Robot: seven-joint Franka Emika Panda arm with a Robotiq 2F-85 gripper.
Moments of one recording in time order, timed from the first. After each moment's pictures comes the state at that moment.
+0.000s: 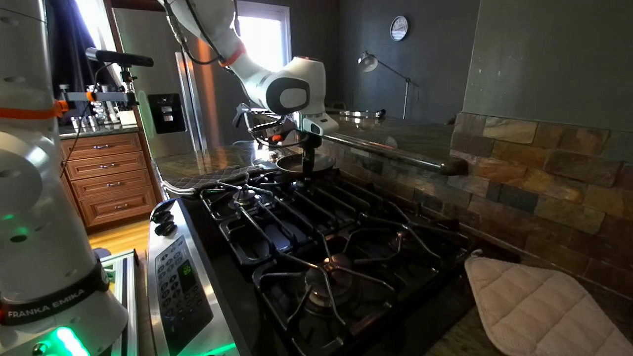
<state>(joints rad) 0.09 0.18 0.06 -2.20 0.17 2.46 0.61</state>
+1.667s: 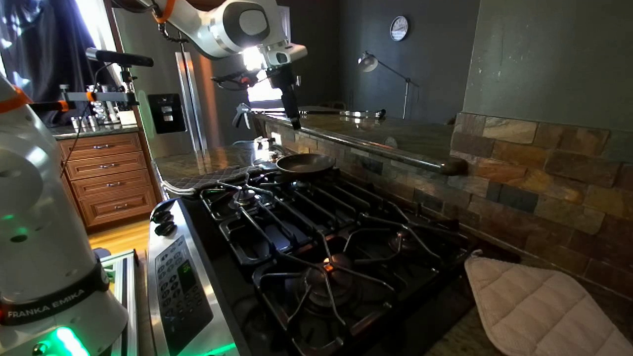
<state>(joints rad) 0.10 -0.21 0.16 -2.28 -0.10 2.39 0.83</state>
